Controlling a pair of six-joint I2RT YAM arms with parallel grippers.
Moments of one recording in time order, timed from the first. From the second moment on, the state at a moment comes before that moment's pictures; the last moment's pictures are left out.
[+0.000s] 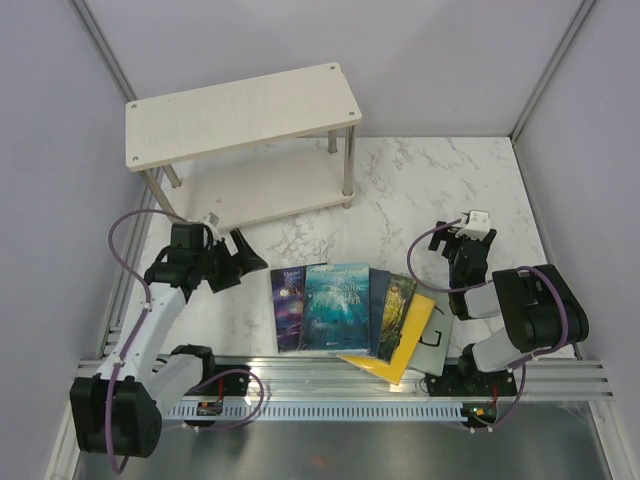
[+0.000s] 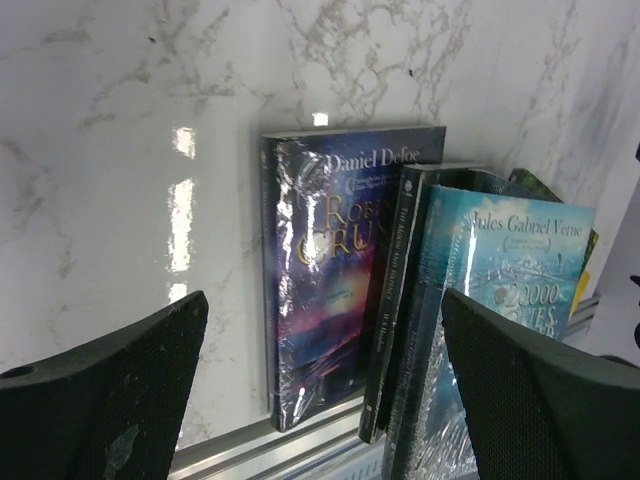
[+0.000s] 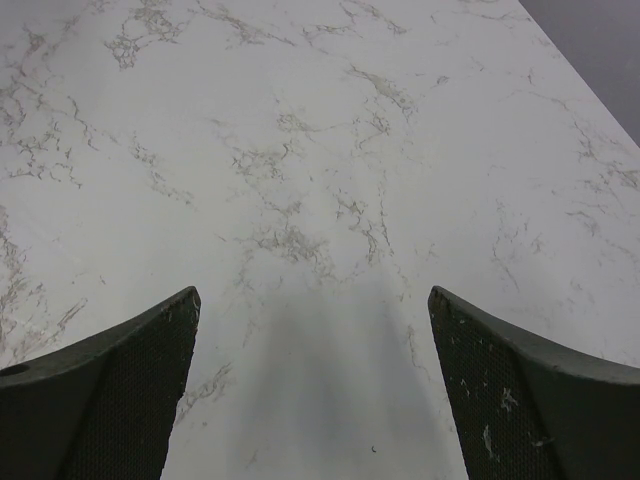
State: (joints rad) left arm -0.07 0.96 0.66 -0.58 0.38 -0.56; right arm 0.11 1.54 0.21 1.17 0.30 0.05
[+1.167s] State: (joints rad) left arm -0.47 0.96 0.43 -0.25 0.68 -0.73; right arm 0.37 1.06 0.84 -0.32 -0.09 0.78
